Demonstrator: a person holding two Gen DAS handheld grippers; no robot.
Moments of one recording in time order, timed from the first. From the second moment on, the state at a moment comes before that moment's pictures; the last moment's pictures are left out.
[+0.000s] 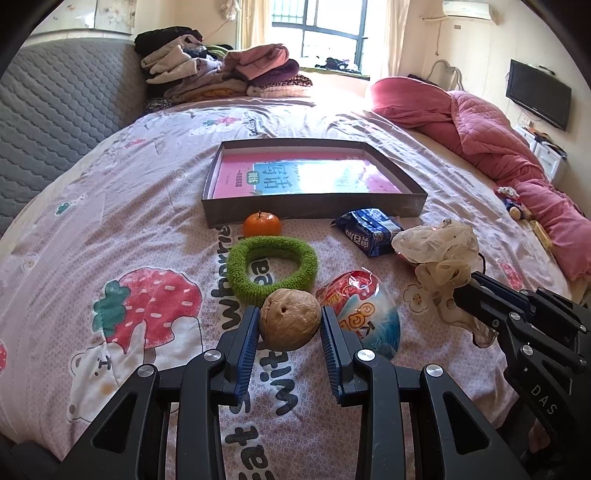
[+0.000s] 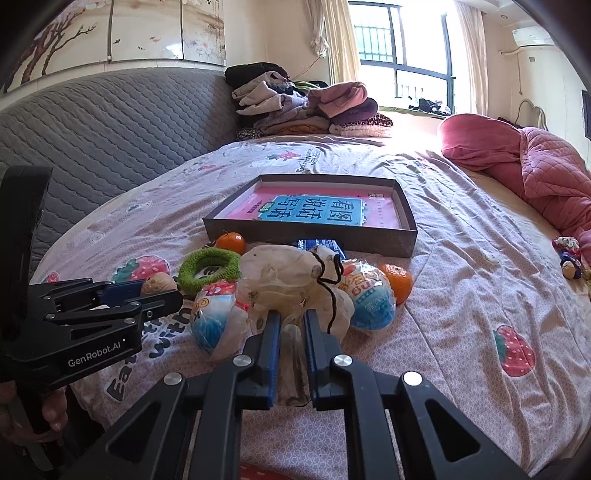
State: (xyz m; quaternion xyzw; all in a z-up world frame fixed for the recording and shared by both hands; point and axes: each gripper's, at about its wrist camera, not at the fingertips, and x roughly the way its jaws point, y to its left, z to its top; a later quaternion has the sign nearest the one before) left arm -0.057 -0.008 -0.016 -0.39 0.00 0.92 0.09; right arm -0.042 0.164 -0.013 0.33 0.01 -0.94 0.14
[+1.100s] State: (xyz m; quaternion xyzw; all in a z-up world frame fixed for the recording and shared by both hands) left arm -0.119 -0.005 0.040 -0.34 -0.01 0.94 0.09; right arm -0.105 0.174 0.051 0.26 -0.02 -0.95 0.16
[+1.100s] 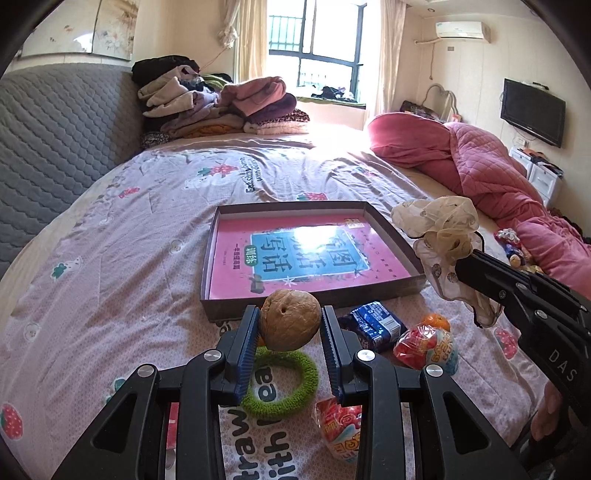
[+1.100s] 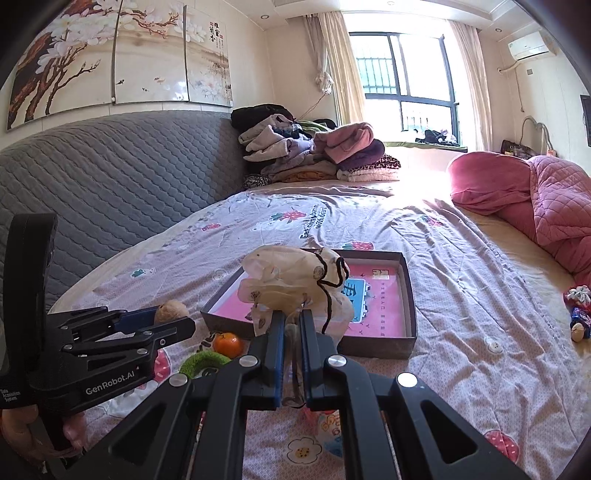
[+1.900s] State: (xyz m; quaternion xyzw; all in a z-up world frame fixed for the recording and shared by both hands) left arm -0.194 -0.011 0.055 -0.33 -0.01 0.94 0.09; right arm -0.168 0.185 0.061 0.25 -0.01 -0.96 0.14
